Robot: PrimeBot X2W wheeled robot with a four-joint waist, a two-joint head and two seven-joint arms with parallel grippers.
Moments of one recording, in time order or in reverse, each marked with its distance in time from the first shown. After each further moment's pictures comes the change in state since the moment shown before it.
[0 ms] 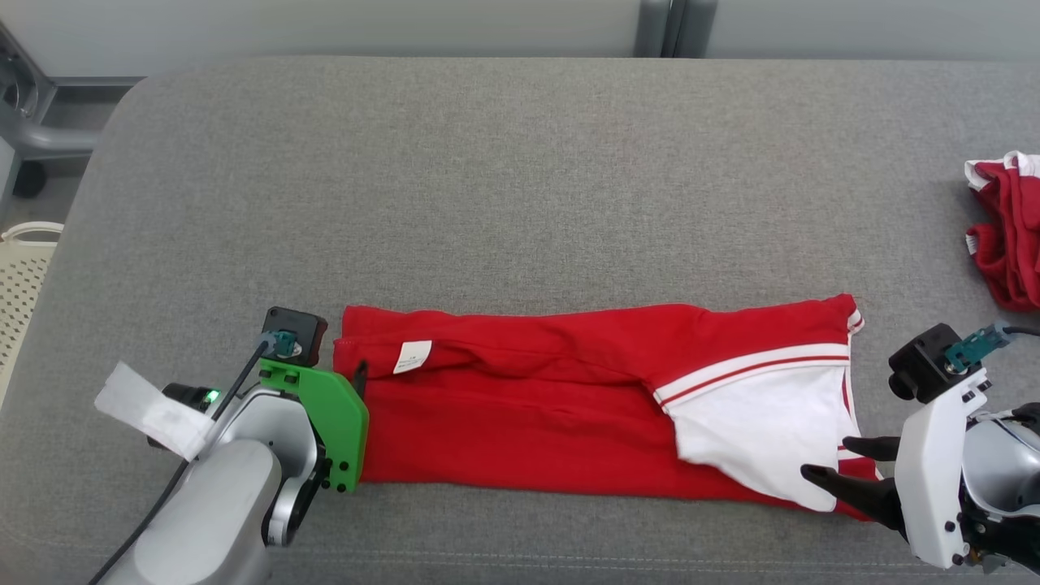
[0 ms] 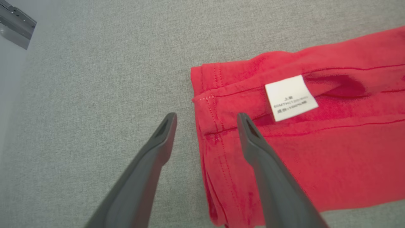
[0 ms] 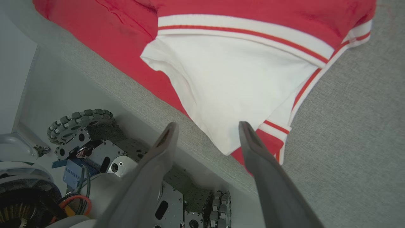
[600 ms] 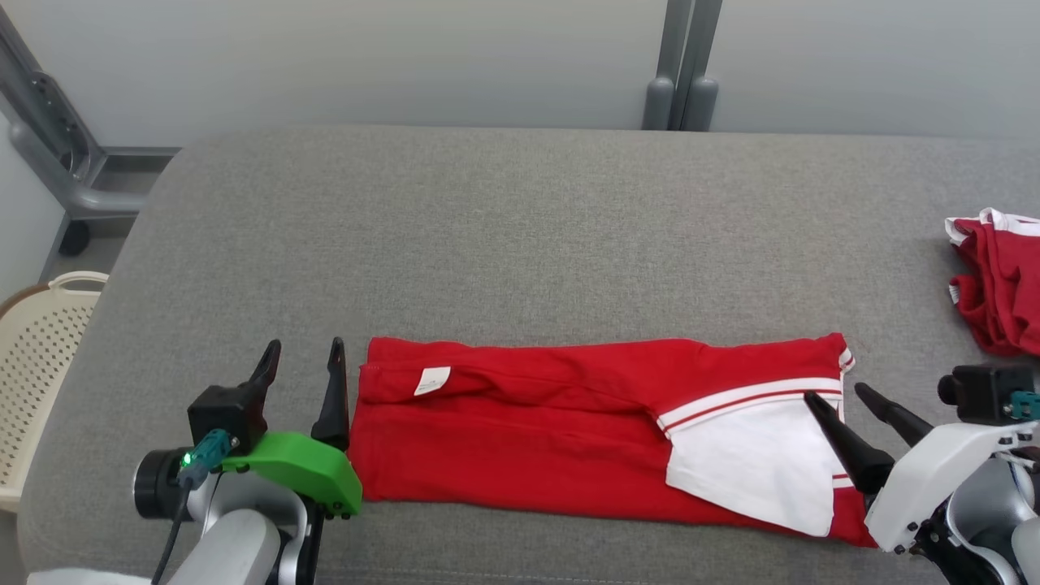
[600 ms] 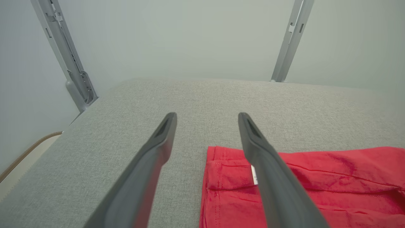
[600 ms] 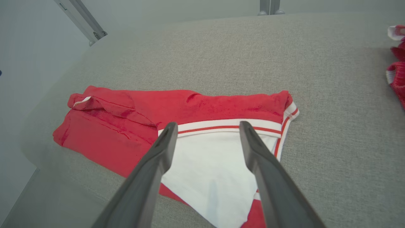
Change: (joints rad) left arm 0.195 -0.050 0.151 -0.102 -0.045 0.081 -0.509; right arm 0.123 0.344 -0.228 0.132 -0.254 0.000 -0.431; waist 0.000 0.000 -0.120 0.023
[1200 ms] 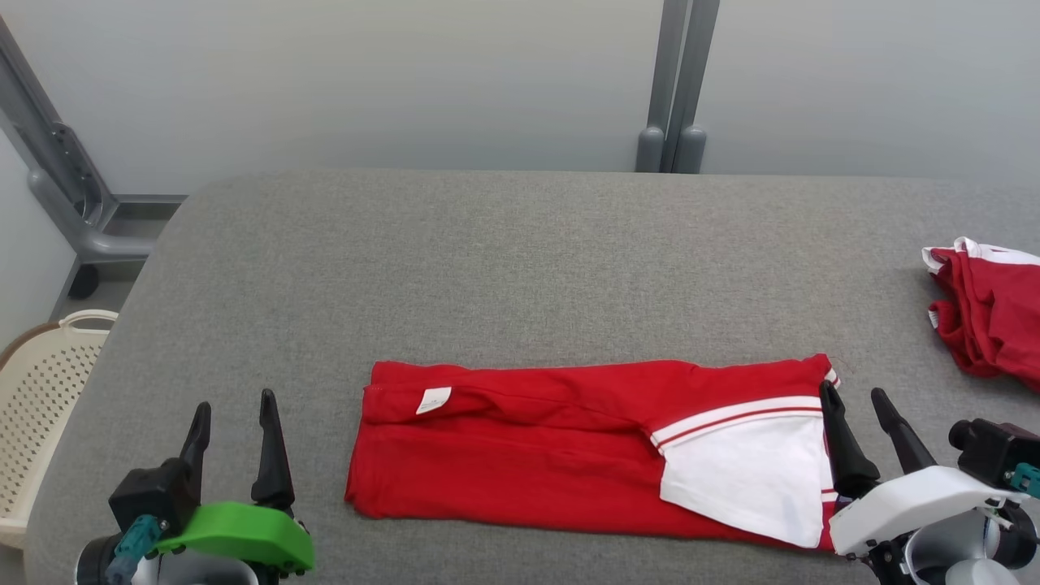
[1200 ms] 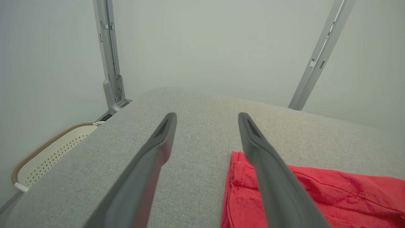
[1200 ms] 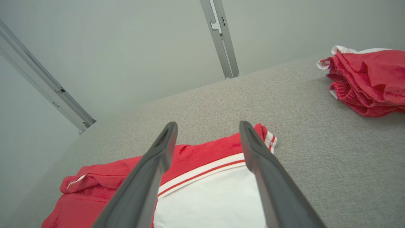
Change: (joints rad) left arm 0.223 -0.029 0.222 -0.122 0.027 -0.011 -0.063; right arm 0.029 0.329 -0.185 0.136 -0.185 0.000 -0.357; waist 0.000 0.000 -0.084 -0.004
